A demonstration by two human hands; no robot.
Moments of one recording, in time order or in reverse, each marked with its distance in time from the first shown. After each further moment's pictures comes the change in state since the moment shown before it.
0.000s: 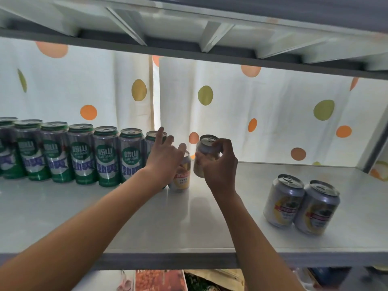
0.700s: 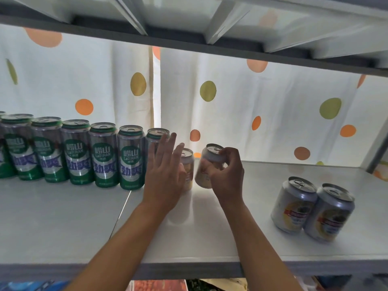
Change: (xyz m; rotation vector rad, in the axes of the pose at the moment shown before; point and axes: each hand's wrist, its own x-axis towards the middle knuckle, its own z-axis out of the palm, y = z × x) left_hand -0.029 0.029 0.053 -0.601 0.593 -0.261; right_hand -0.005 0.032 0.006 -0.002 0.015 0.063
